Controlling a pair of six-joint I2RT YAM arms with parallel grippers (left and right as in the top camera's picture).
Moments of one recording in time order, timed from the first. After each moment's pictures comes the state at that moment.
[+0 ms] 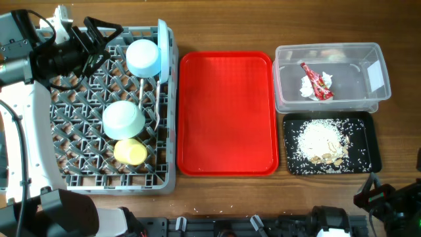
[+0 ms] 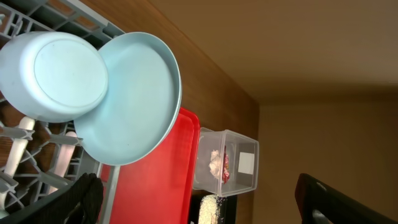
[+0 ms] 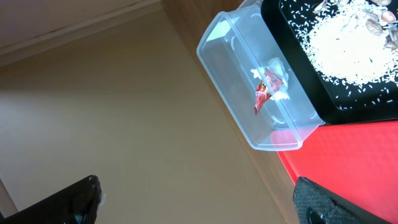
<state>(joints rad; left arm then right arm) 0.31 1.59 1.57 -0.87 0.88 -0.49 -0.10 0.51 1.33 -1.35 0.27 2.06</state>
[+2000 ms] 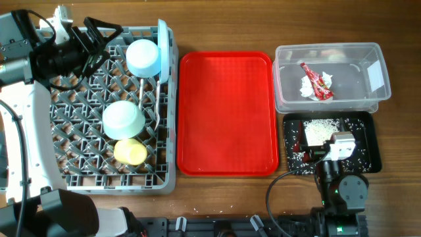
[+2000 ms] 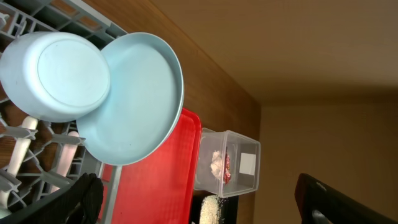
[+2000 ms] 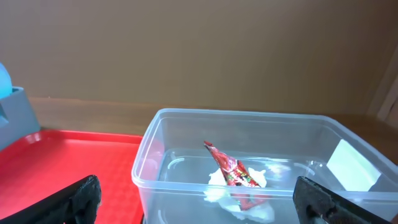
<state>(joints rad) 0.31 1.59 1.57 -0.87 0.87 -0.49 0.01 0.01 0.01 0.00 -0.03 -0.05</state>
